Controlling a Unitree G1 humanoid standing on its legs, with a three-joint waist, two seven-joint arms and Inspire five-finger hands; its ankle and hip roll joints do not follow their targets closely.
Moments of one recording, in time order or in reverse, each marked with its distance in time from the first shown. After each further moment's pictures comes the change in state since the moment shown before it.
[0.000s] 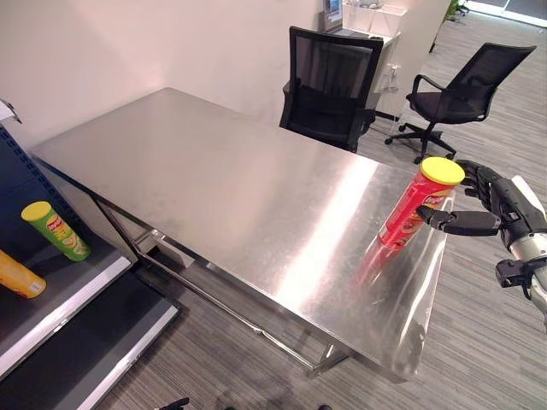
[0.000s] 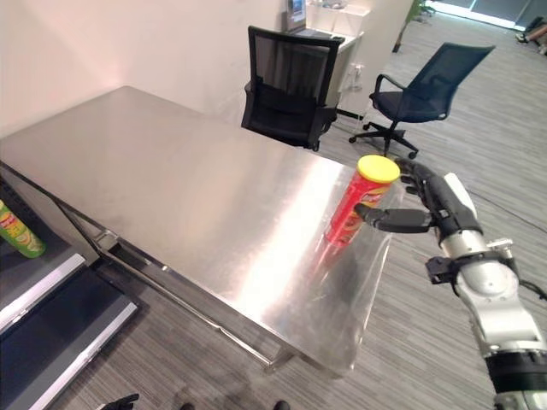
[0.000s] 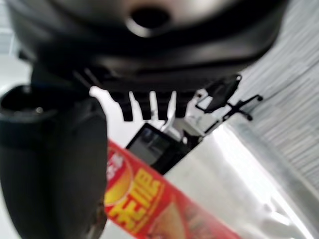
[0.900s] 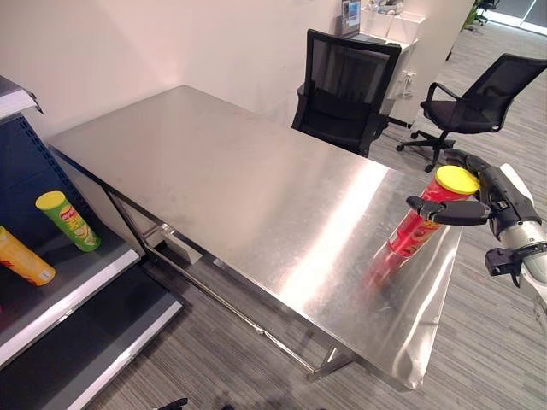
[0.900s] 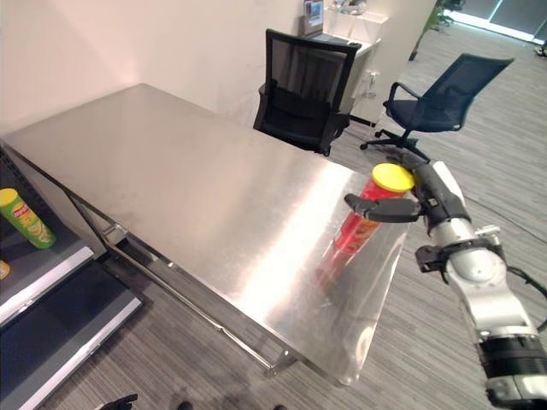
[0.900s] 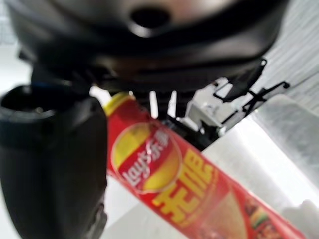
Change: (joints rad) left arm -0.002 0.007 -0.005 0.000 0.000 0.000 0.001; right arm -0.072 0.000 0.052 0.038 0.009 0.000 -0.006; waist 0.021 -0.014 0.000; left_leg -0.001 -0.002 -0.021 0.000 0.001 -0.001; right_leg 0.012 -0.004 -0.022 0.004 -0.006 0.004
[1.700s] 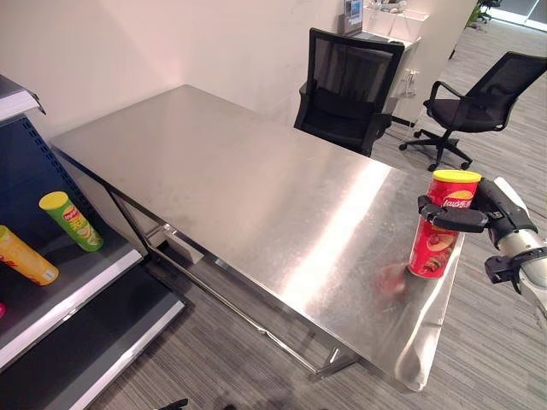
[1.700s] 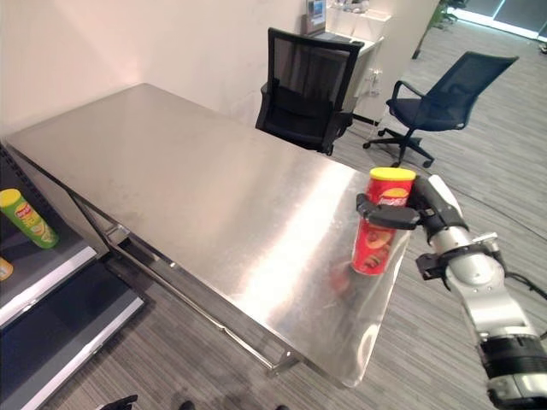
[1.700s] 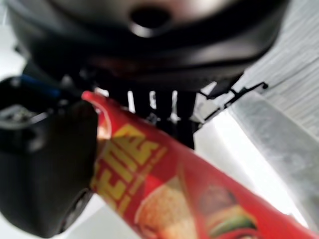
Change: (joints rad) left arm 0.002 0.000 0.000 0.002 0.000 0.000 0.005; right arm 0.001 -0.012 0.041 0.036 -0.055 0.018 -0.002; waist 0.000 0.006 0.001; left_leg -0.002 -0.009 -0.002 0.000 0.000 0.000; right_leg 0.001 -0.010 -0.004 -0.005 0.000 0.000
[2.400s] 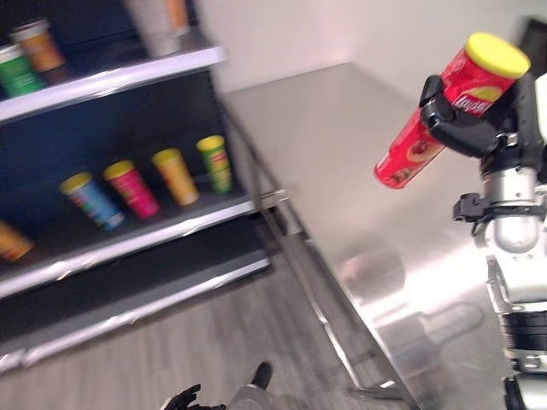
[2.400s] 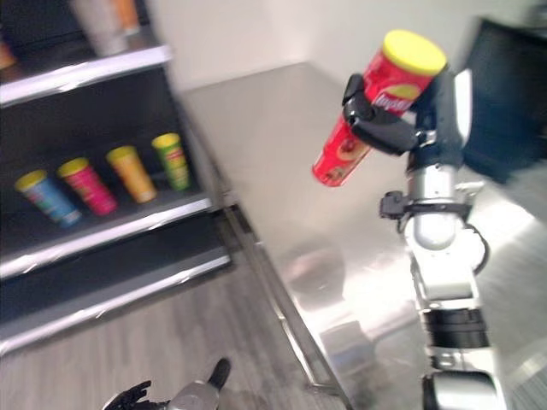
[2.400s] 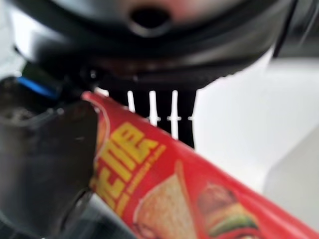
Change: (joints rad) left arm -0.002 -0.084 0.057 0.012 -0.077 0.027 0.046; right arm -0.259 0.232 -0.048 -0.366 -0.102 -0.068 -0.268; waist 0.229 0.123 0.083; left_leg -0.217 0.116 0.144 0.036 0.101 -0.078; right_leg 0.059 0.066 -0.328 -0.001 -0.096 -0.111
